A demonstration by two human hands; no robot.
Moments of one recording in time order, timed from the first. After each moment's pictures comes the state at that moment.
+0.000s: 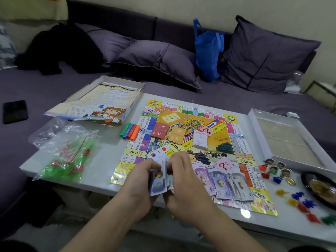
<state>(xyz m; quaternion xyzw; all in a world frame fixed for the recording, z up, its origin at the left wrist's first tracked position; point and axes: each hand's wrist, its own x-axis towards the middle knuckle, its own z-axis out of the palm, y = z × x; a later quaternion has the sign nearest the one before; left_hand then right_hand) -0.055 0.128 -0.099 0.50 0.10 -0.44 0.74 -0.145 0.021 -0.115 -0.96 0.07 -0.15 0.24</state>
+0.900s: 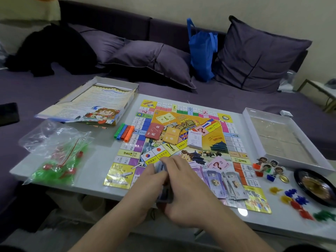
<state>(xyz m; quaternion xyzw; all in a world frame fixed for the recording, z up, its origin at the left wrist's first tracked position) -0.071 0.114 -0.099 0.71 -0.06 -0.40 0.58 -0.153 0.011 -0.091 -0.97 0.12 -0.01 0.21</state>
